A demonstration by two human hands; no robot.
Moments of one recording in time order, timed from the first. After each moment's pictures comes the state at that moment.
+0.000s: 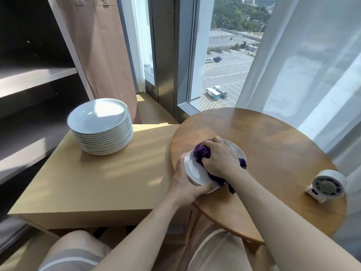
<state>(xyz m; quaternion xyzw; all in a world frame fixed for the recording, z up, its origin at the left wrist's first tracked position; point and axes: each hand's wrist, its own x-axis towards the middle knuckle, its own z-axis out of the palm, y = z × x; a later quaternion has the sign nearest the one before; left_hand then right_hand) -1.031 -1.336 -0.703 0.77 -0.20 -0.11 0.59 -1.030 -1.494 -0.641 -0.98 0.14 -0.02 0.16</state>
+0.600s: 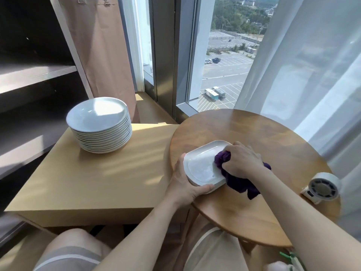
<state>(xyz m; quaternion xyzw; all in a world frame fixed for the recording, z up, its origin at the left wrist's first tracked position) -1.031 -1.337 -0.714 0.81 -0.19 -0.10 0.55 -1.060 -1.542 -0.622 -0.97 0.22 0.07 0.10</state>
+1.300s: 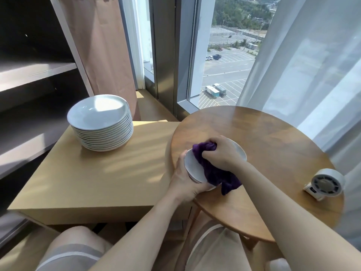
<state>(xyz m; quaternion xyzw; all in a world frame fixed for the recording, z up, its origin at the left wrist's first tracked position) -1.031 -1.336 -0.698 0.76 -0.22 -0.10 0.60 -1.037 -1.495 -0.622 -0.93 0.16 -0.04 0.34</state>
